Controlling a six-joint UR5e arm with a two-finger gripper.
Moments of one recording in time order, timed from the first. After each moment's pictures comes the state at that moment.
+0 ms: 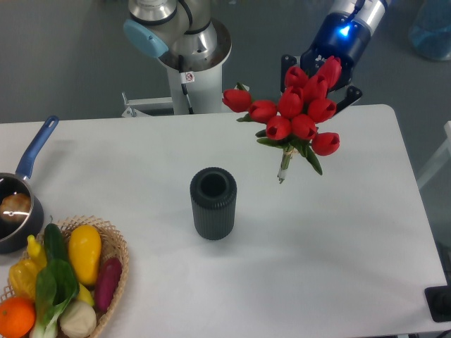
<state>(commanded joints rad) 2.95 -1.58 -1.70 -1.32 0.47 1.34</state>
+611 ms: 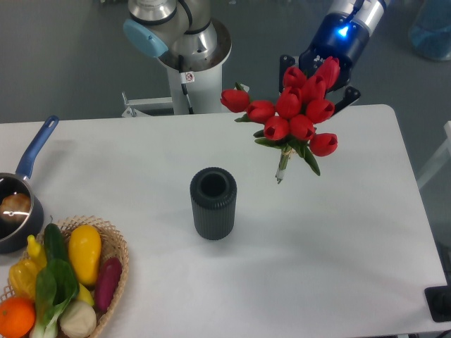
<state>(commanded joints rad) 2.94 -1.57 -1.69 -1.32 0.48 1.33</state>
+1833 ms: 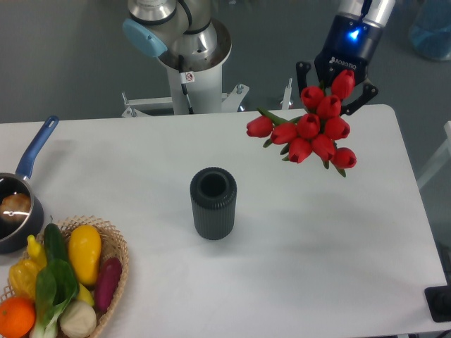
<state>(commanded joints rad) 2.93 -1.61 -1.63 -1.32 0.94 1.22</state>
